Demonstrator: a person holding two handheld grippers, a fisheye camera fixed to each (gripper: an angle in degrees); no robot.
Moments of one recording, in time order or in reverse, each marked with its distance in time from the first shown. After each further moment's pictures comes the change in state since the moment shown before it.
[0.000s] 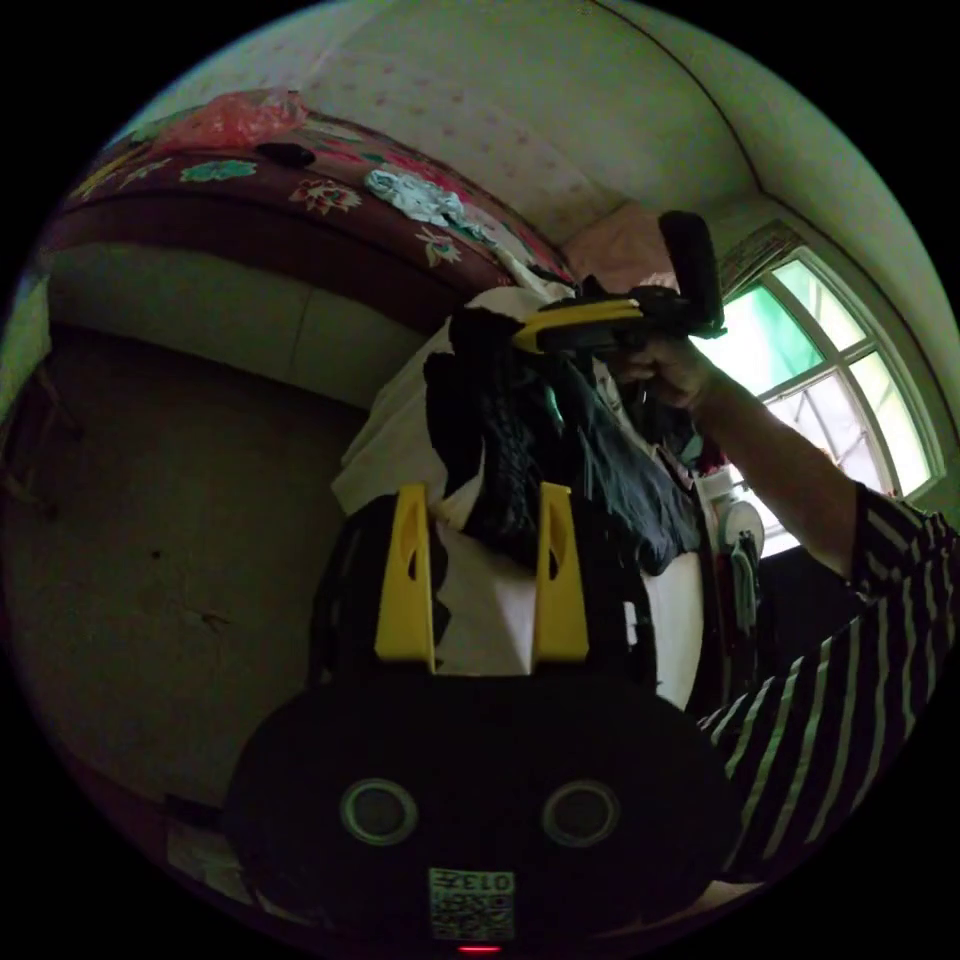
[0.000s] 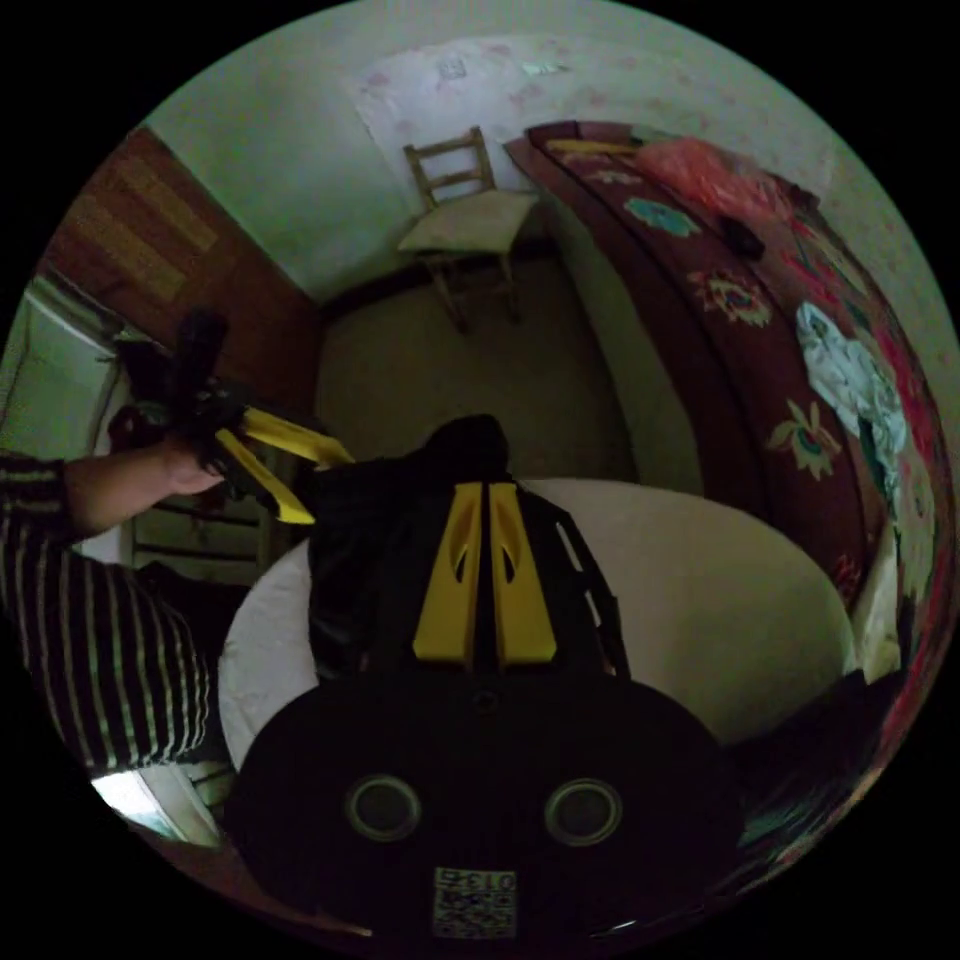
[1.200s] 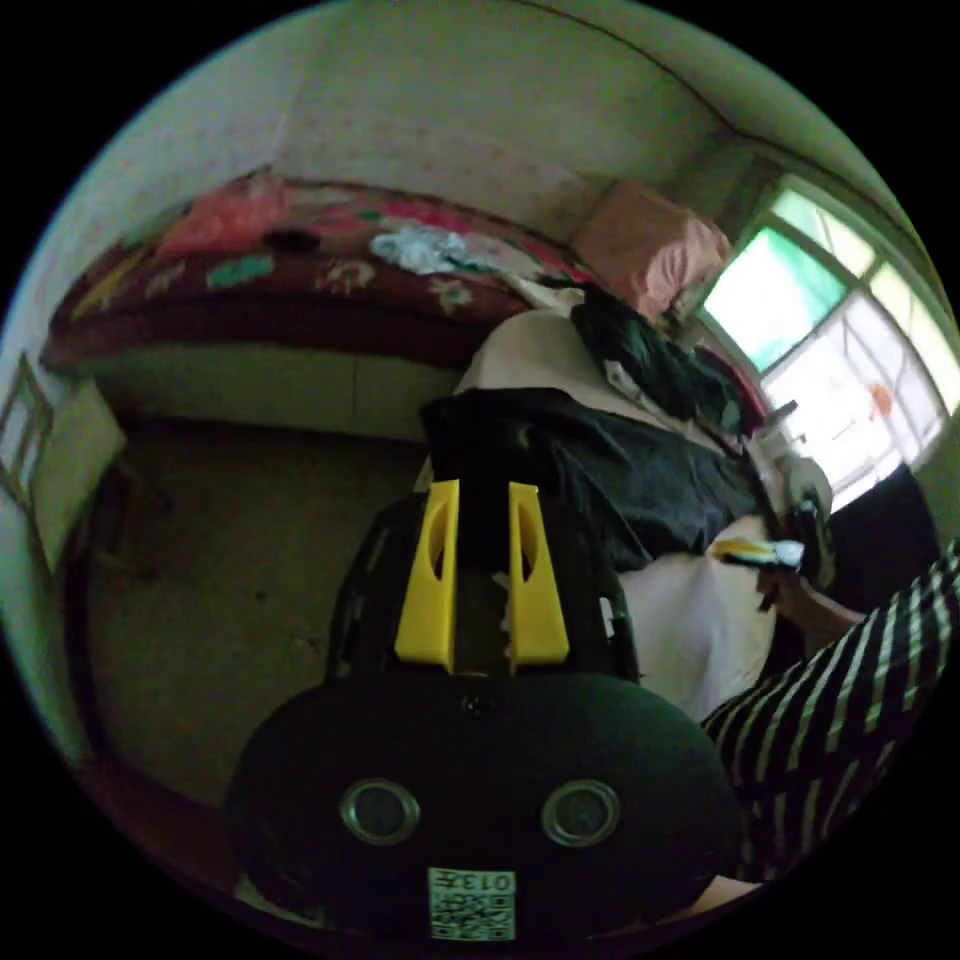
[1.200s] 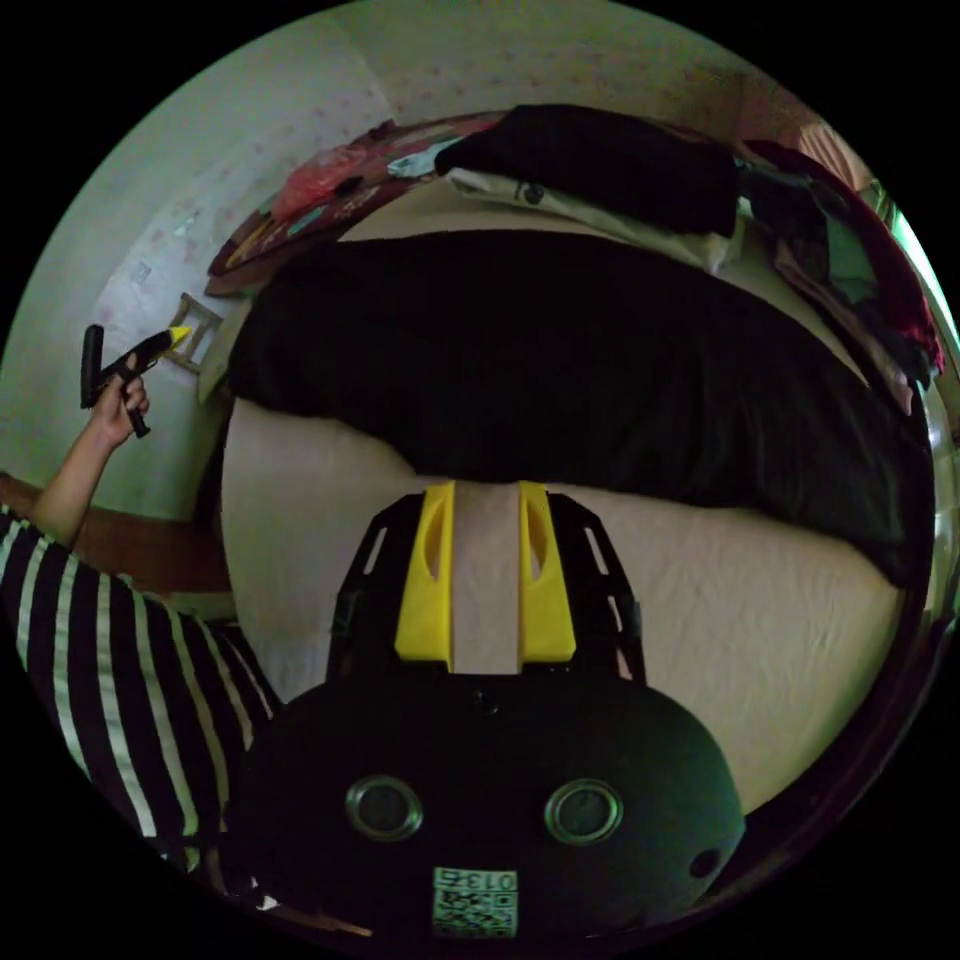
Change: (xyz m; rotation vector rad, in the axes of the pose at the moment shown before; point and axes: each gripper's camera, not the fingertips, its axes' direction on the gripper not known) left arm 0.112 -0.010 0.013 0.042 -0.284 0.221; right arm -0.260 0.438 -0.002 0.173 0.221 0.981
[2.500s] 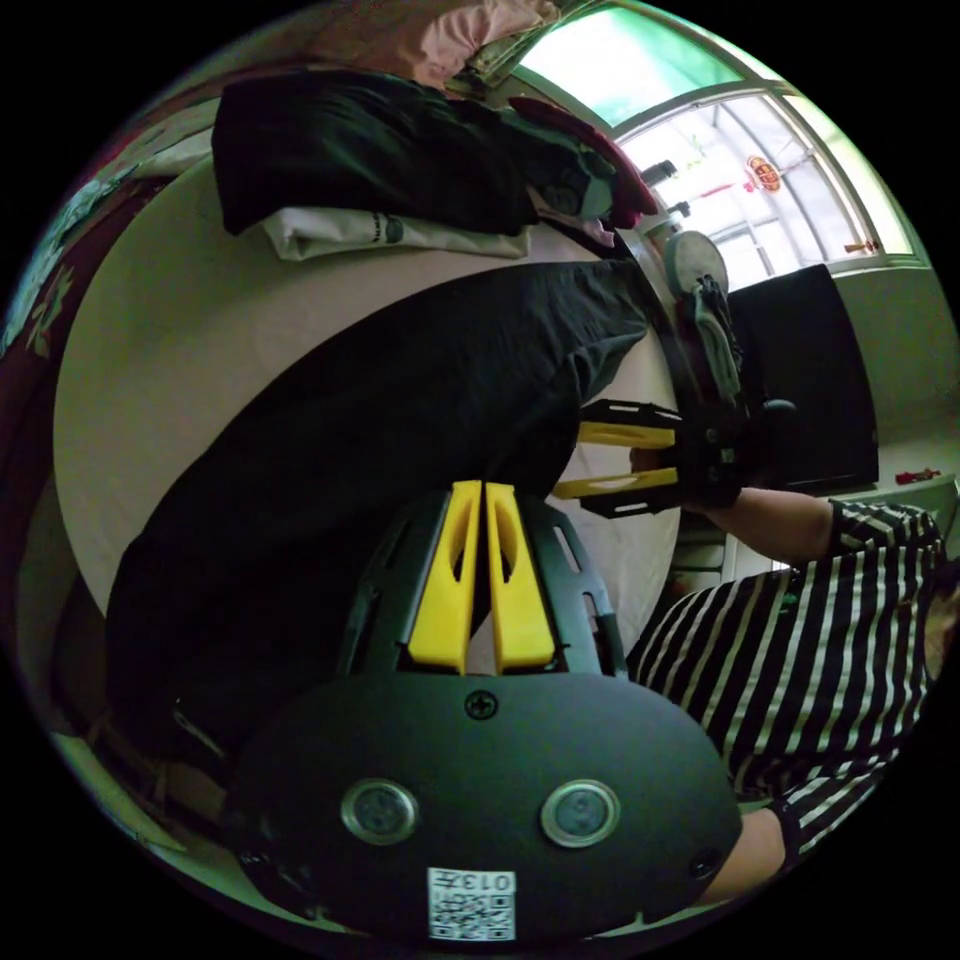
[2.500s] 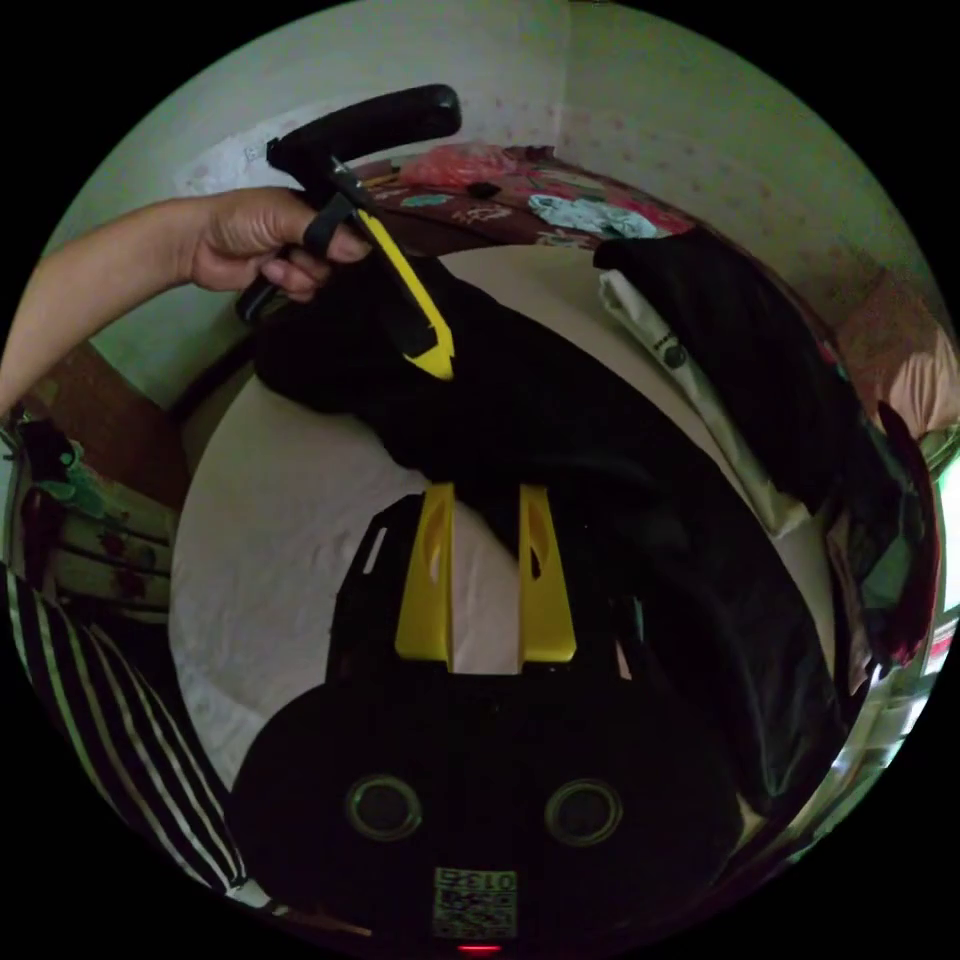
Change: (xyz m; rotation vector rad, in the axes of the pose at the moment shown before) left arm 0.311 -0.210 0.297 -0.641 0.430 0.445; right arm -0.010 0.054 0.031 0.090 0.109 -0.453
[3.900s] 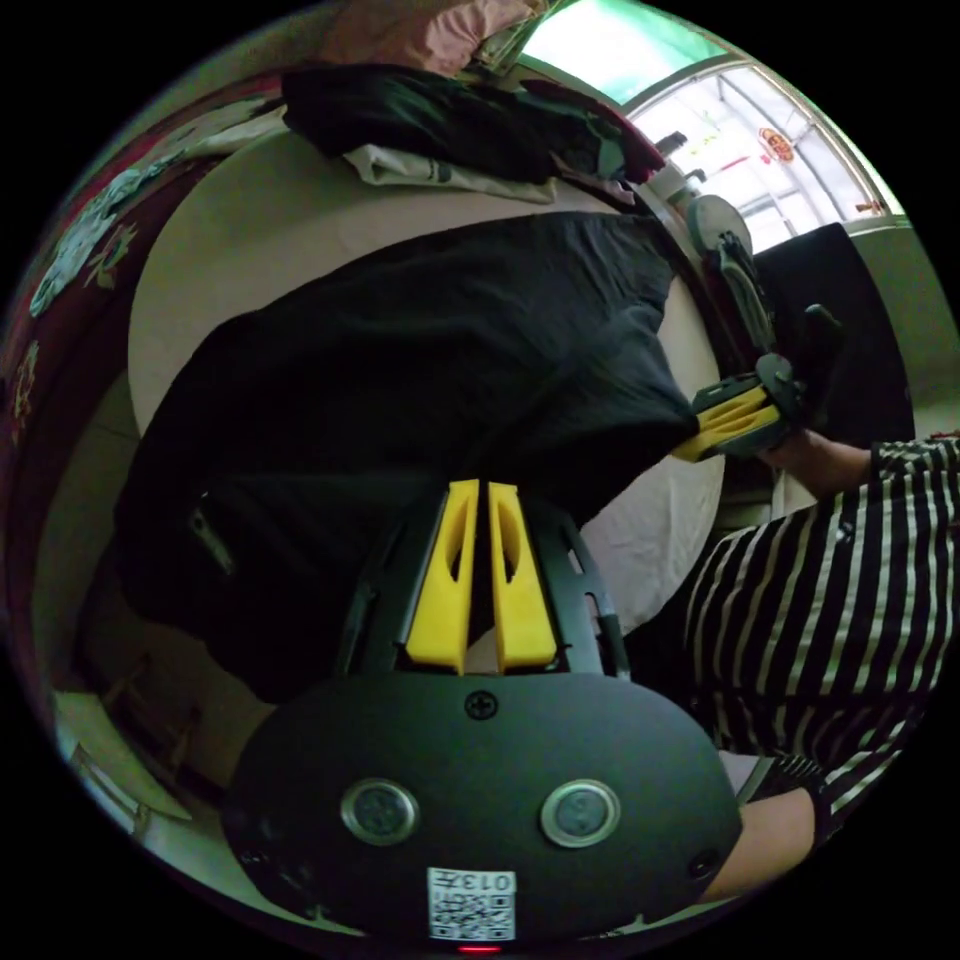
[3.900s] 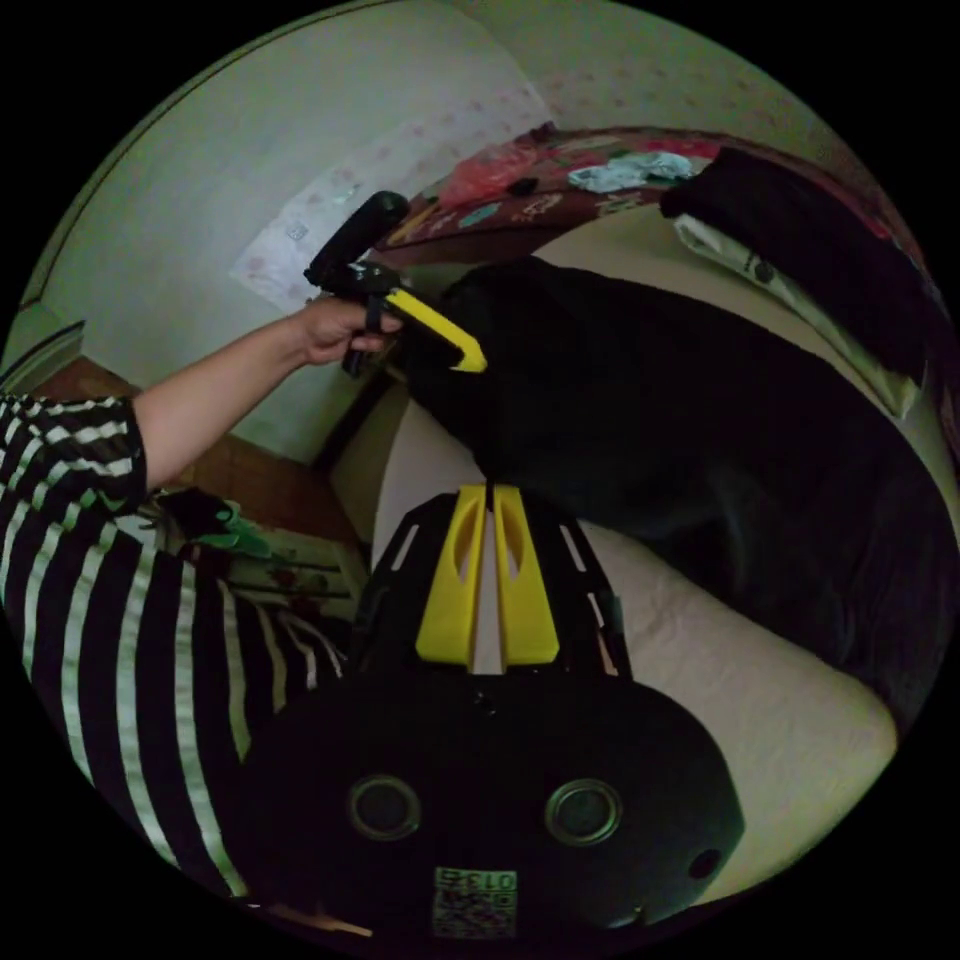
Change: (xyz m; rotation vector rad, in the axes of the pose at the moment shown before) left arm 0.037 -0.014 0.079 -0.048 -0.156 0.017; right arm 0.049 0.131 0.018 0.008 -0.468 0.203
